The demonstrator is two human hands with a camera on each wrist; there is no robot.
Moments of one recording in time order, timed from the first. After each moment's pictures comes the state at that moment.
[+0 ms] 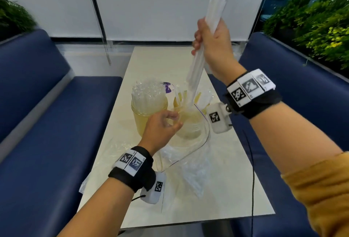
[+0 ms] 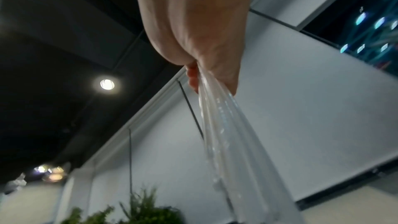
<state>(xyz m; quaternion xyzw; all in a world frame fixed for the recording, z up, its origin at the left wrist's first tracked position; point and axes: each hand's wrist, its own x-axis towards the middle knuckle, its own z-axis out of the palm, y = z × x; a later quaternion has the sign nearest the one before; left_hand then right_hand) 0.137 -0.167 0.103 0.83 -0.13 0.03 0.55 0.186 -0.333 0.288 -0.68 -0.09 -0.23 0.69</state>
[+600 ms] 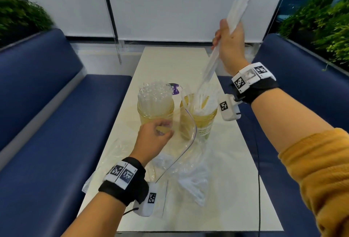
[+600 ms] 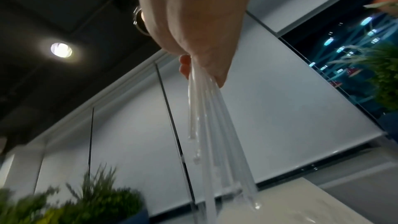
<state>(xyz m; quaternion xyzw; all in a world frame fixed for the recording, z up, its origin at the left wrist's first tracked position) 0.134 -0.140 0.090 0.84 -0.07 0.03 0.53 0.262 -0.374 0.271 -0.66 -0.05 -0.29 0.69</state>
